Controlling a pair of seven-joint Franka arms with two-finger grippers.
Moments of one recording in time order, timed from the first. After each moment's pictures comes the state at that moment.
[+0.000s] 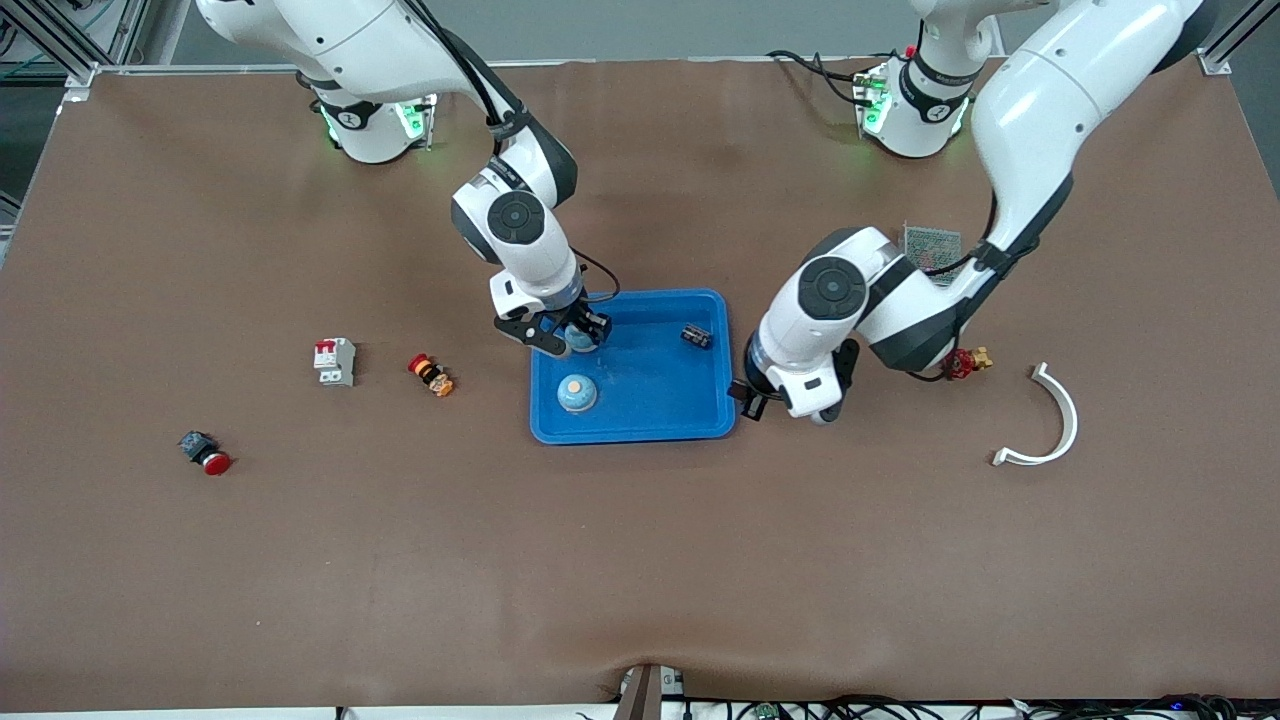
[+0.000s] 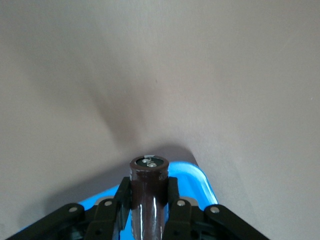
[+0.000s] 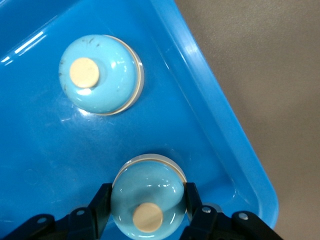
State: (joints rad) left arm 0.10 0.73 -0.79 -1.72 0.56 2.28 -2.07; right arm 0.55 0.50 0.18 -2.07 -0.04 2.65 1.21
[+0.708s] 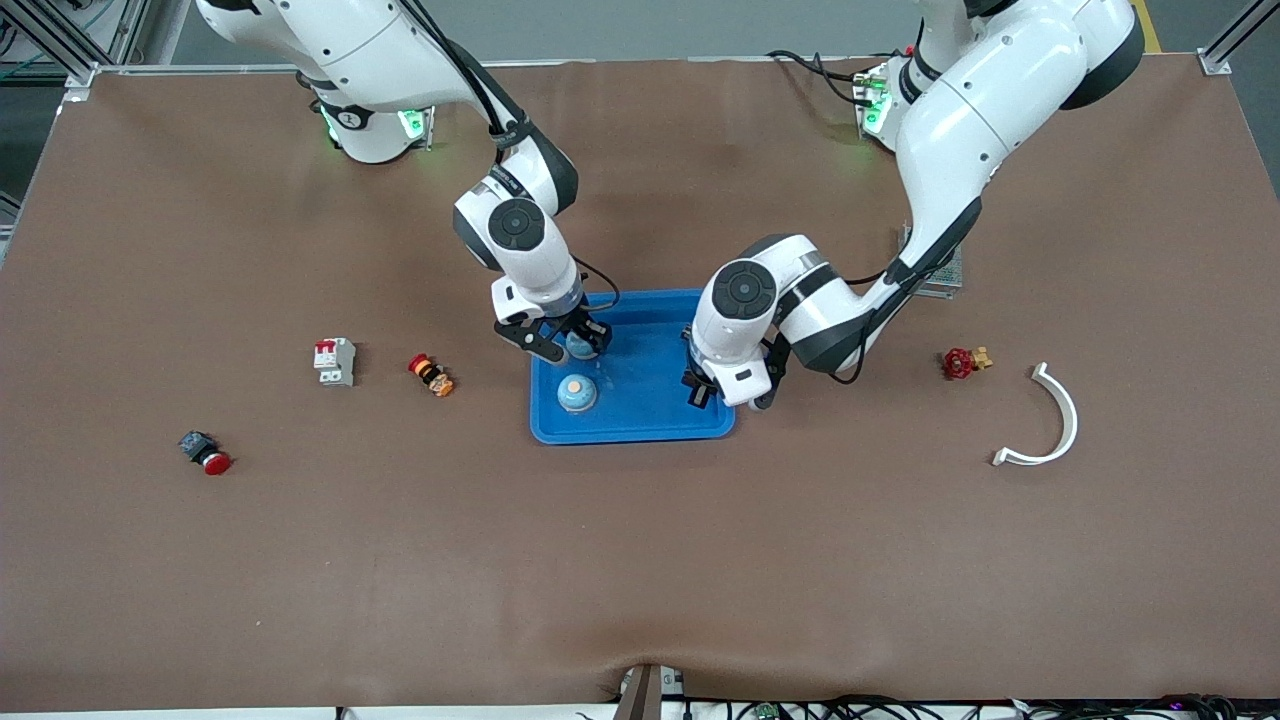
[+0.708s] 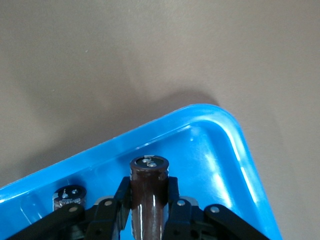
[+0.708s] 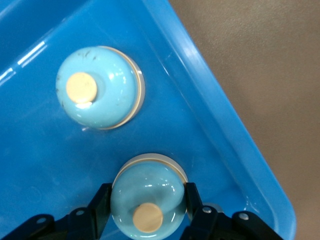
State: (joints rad) left arm -0.09 0.82 -0.69 -1.65 0.56 2.28 -2.16; right arm 0.56 0.52 0.16 -2.05 -0.04 2.69 1.27
